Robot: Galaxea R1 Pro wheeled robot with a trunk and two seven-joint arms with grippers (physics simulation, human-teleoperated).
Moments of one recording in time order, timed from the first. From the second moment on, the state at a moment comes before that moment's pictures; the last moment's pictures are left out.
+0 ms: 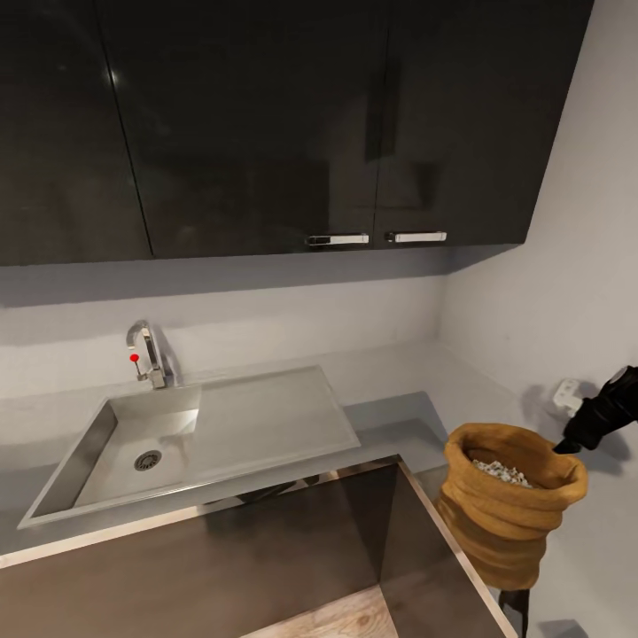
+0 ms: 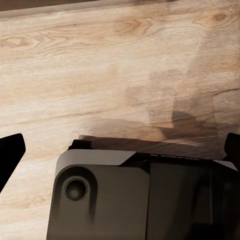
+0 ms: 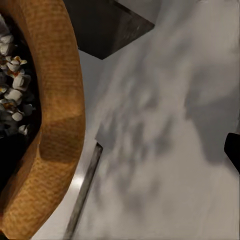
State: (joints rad) left arm -0.17 -0.07 0.11 -0.09 0.01 -0.21 0.00; right arm -1.29 -0.61 0.67 -0.16 0.39 0.24 0.95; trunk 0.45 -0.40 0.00
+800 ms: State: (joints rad) left arm -0.17 -0.07 0.11 -0.09 0.01 -0.21 0.00; right arm -1.25 -0.59 0.65 -0.16 0.34 0.22 0.91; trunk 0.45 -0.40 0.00
